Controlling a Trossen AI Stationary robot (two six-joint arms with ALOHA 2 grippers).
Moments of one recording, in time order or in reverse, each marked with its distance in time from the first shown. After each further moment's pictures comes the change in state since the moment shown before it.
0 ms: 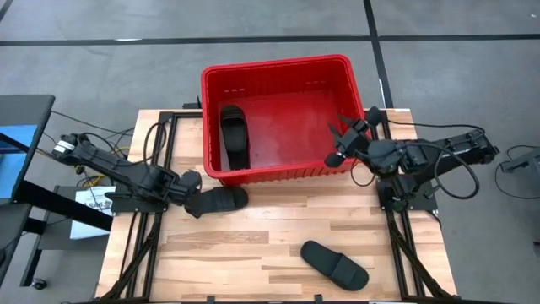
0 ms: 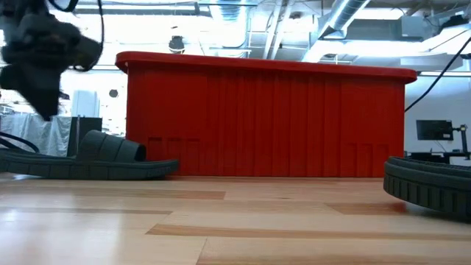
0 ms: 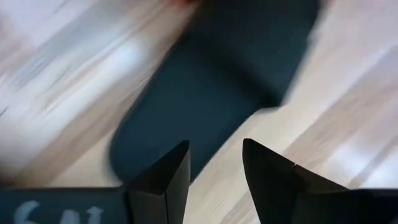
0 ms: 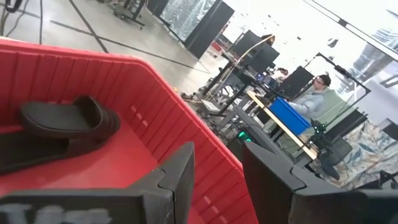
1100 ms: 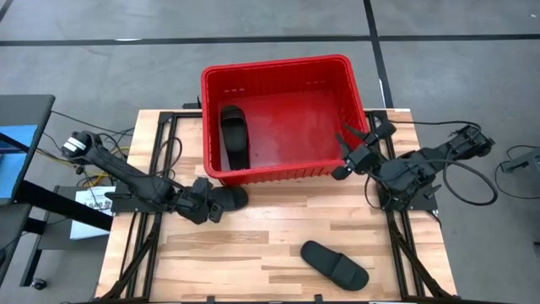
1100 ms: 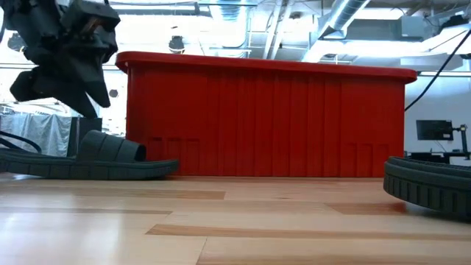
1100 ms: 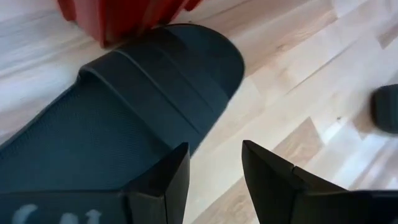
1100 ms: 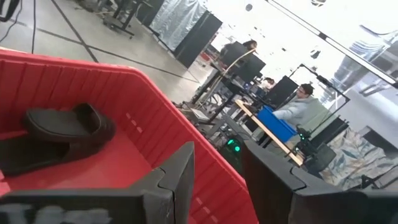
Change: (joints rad) left arm -0.122 0.175 0.000 0.329 -0.234 -0.265; right arm 0.214 0.000 -0.001 0.005 0.237 0.000
